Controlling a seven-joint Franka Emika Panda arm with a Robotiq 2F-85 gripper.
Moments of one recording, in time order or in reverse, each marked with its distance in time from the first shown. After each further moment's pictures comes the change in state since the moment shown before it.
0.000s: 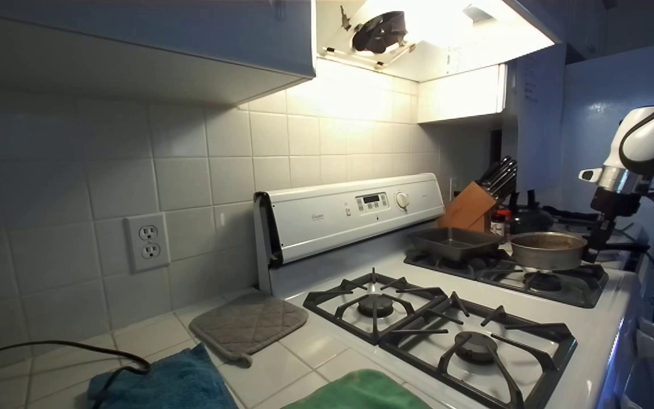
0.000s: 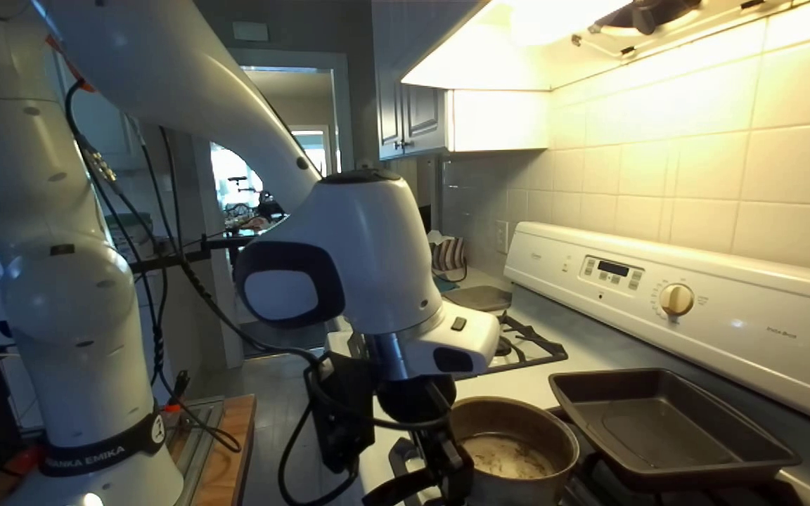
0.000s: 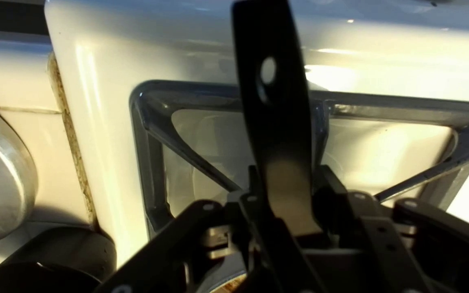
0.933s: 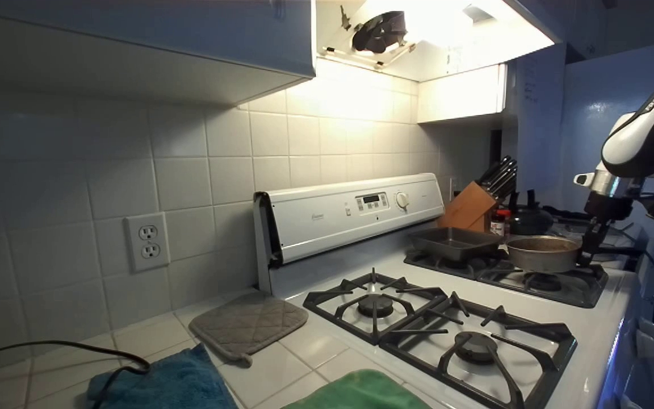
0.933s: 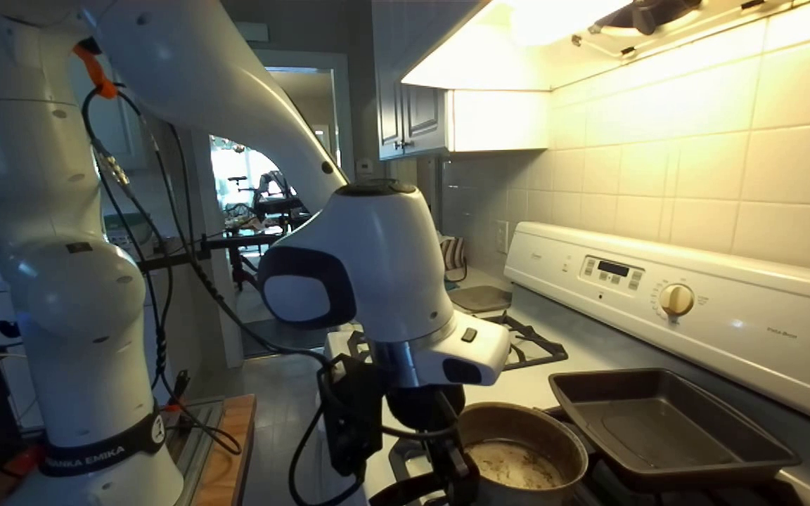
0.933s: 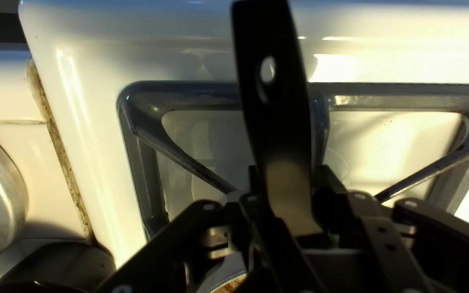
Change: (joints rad) arm 0.135 0.081 -0.085 0.032 0.181 0.001 -0.058
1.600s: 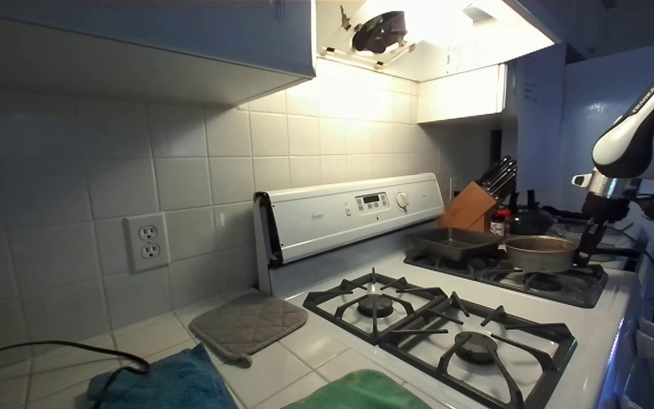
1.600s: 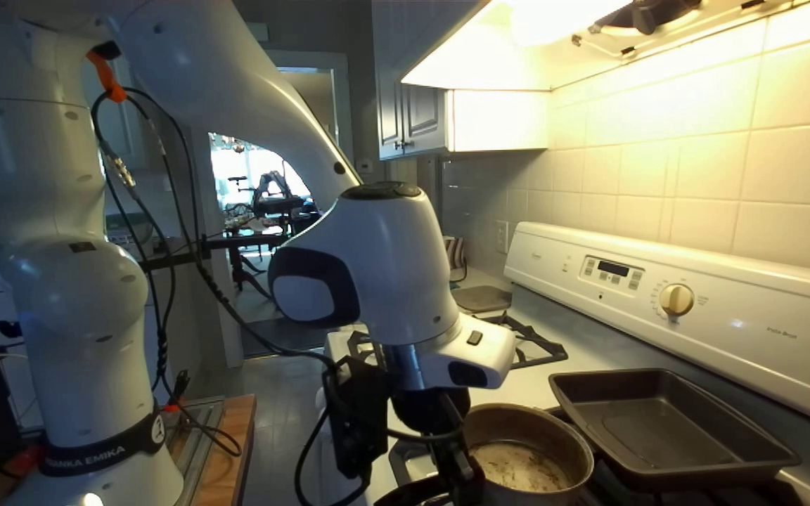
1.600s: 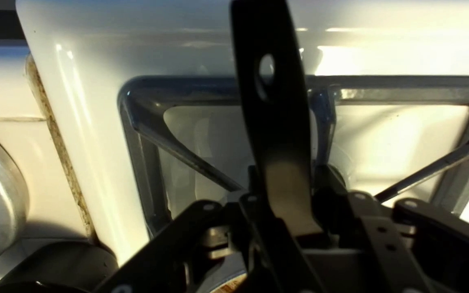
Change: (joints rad) arm 0.026 0.044 -0.005 0.019 0.110 0.000 -0.068
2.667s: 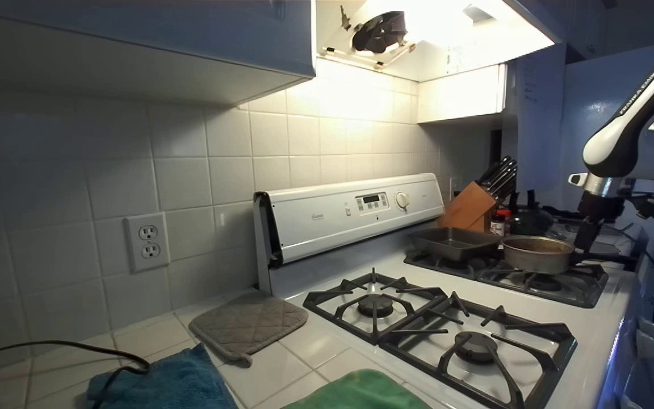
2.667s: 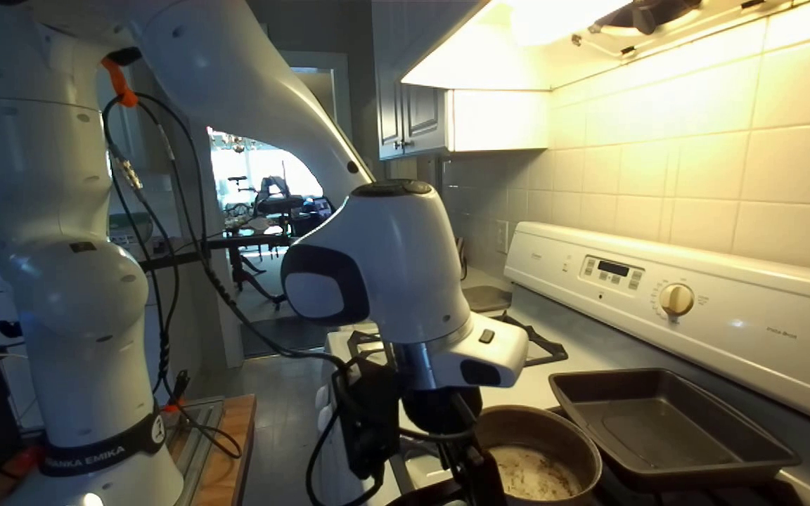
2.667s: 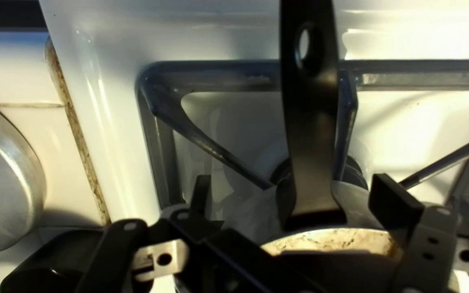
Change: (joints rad) arm 0.002 0.052 0.010 0.036 0.079 -0.005 -0.049
